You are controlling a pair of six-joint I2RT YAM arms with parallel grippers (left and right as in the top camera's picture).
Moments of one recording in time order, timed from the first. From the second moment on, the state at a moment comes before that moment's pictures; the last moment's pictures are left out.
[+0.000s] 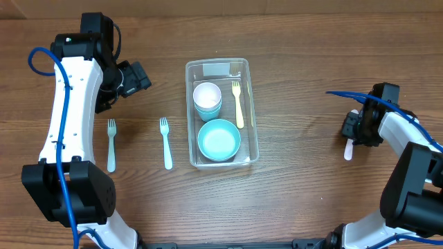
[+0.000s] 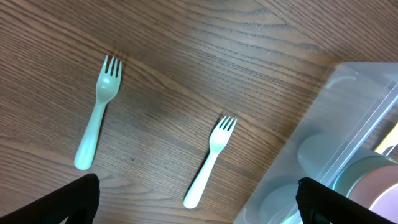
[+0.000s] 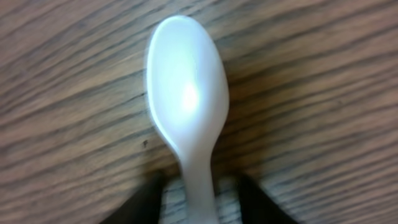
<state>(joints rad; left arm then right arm) 0.04 1.87 1.81 -1.35 0.03 -0.50 -0.31 1.79 0.99 -0.54 0.00 0.10</state>
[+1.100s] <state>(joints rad) 0.04 1.87 1.81 -1.35 0.03 -0.50 -0.23 1.79 1.02 -0.54 0.04 0.10</state>
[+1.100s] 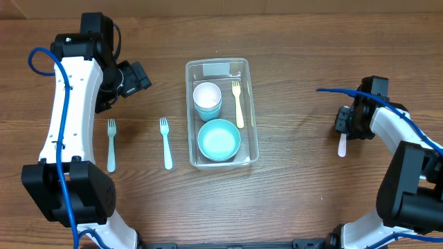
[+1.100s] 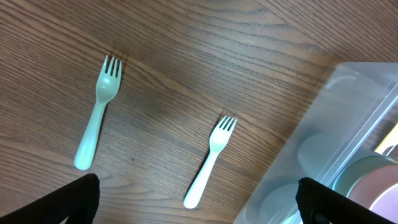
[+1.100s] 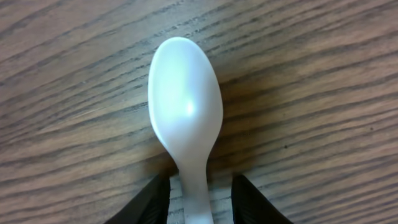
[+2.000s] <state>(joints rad) 0.04 1.87 1.81 -1.35 0.03 -0.50 -0.07 1.79 1.25 -0.77 0.02 0.11</state>
